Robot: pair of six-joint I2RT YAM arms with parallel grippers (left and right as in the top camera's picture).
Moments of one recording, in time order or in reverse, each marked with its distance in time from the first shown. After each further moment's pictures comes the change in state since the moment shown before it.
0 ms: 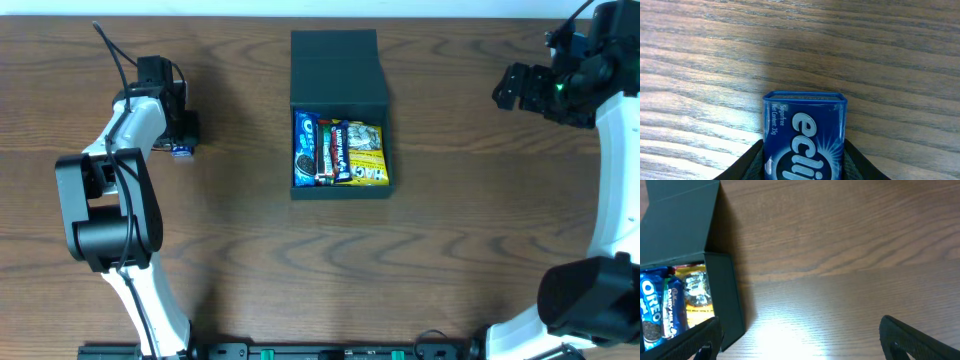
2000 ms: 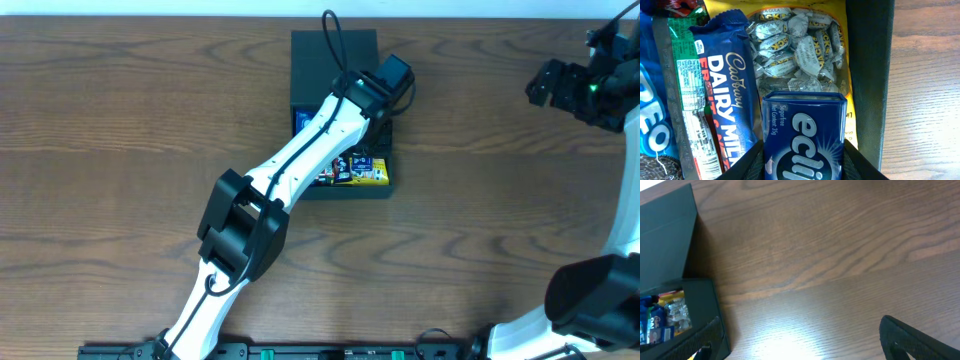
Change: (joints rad) left arm -0.806 0.171 0.651 -0.562 0.052 -0.642; right arm -0.117 0.000 0.000 0.057 0.000 0.000
